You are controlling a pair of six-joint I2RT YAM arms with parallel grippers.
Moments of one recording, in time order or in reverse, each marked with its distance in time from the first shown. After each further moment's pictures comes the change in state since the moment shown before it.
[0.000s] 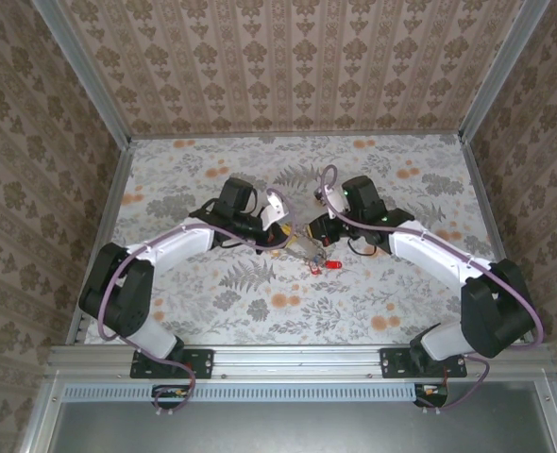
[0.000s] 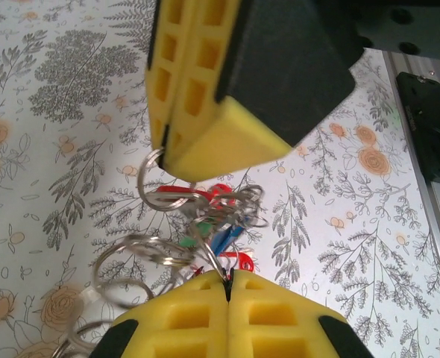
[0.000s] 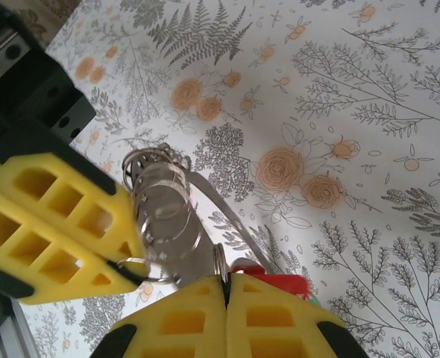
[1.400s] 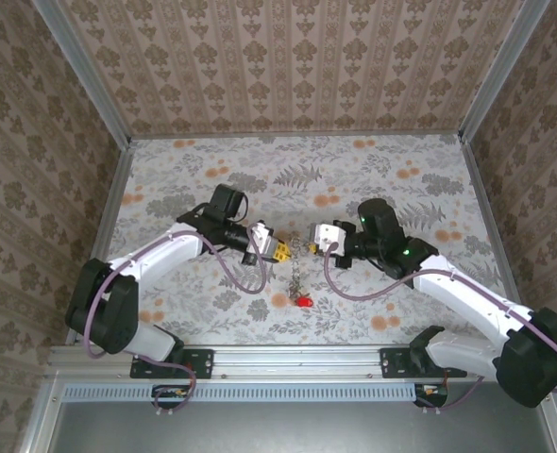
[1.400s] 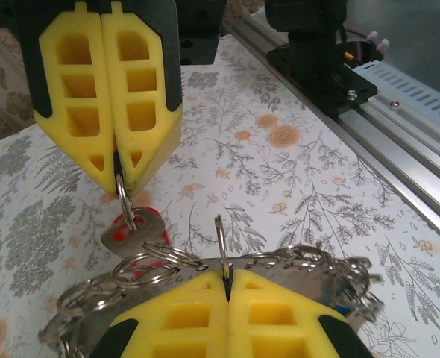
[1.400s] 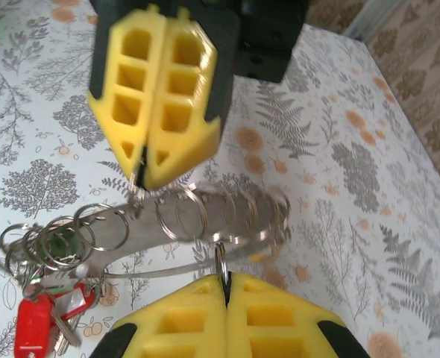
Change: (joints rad) left arm 0.024 -0.092 -0.020 -0.246 0.271 0.800; right arm 0.105 -0.312 -0.206 0.082 -0.032 -0.941
